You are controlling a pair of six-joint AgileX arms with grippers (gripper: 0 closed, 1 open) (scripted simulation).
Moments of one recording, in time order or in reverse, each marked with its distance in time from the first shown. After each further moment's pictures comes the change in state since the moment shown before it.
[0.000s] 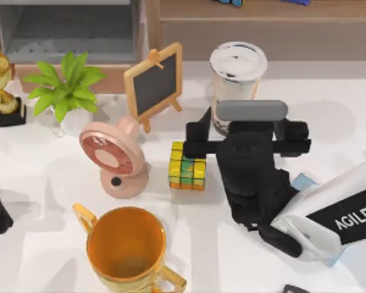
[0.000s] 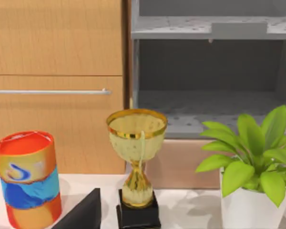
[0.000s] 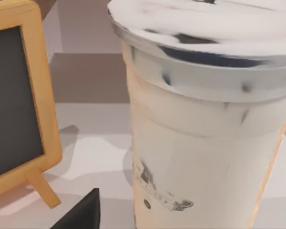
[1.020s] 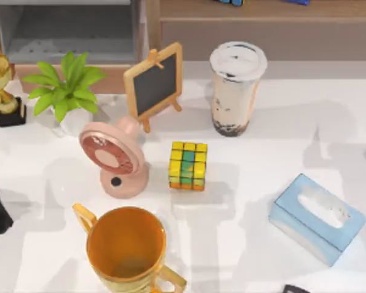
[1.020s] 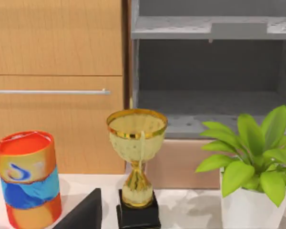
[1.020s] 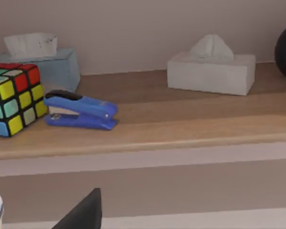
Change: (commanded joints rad) left arm 0.000 0.000 0.000 0.000 0.000 0.000; right arm -0.525 -1.152 -0.443 -0.429 -0.534 -0.128
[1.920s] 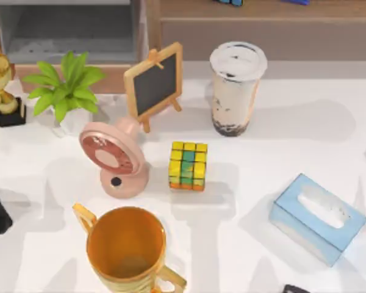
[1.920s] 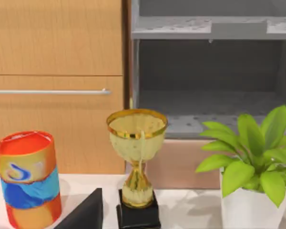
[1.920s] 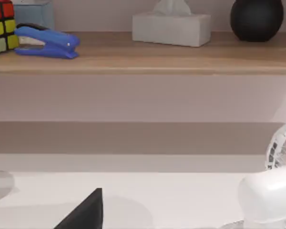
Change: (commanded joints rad) left arm 0.000 0.000 0.000 0.000 0.000 0.000; right arm -0.296 -0.851 -0.351 -0.471 -0.303 -0.099
